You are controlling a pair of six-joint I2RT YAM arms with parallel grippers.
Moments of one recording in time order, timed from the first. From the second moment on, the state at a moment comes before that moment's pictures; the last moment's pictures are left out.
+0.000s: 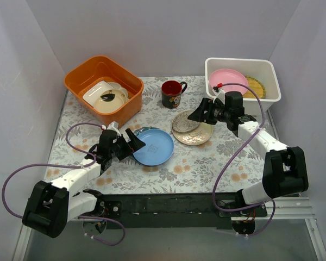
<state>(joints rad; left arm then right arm) -0.36 1.10 0.40 0.08 0.19 -0.85 0.24 1.45 0.94 -0.03 -0.61 0.49</state>
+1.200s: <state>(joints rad) -0.37 1.27 0.38 0.16 0.18 -0.84 0.35 1.48 0.87 0.10 -0.69 0.60</state>
